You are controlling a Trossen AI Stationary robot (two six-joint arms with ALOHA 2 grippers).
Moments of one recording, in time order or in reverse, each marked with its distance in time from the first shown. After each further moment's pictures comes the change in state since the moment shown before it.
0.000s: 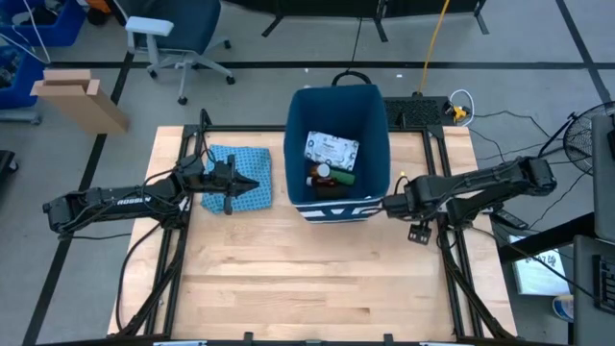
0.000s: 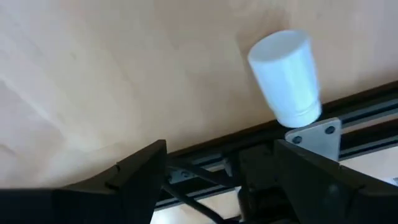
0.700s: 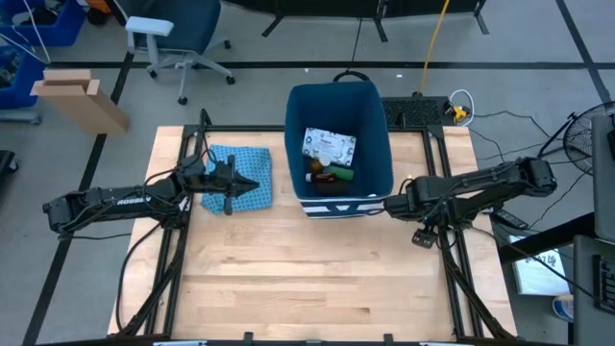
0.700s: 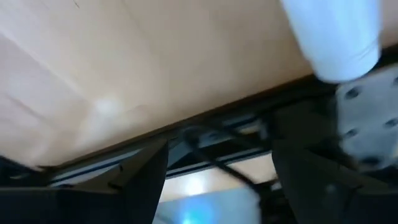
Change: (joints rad) left arm 0.000 0.000 0.000 -0.025 -0.001 -0.002; right arm -0.028 -0.002 -0.061 -0.049 -0.172 0.044
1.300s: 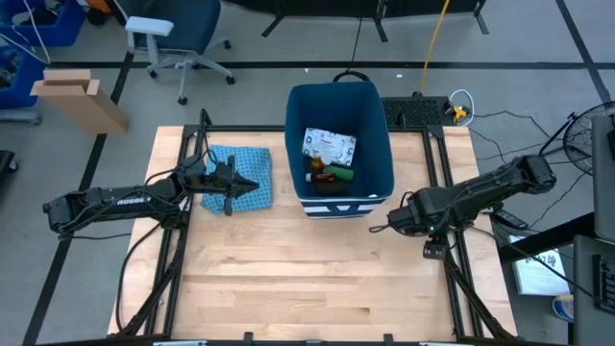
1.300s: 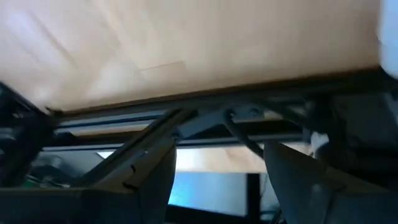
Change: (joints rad) left arm 0.000 0.000 0.000 -0.022 0.000 0.016; right arm 0.164 -0.004 0.001 -0.009 -0.148 -0.067
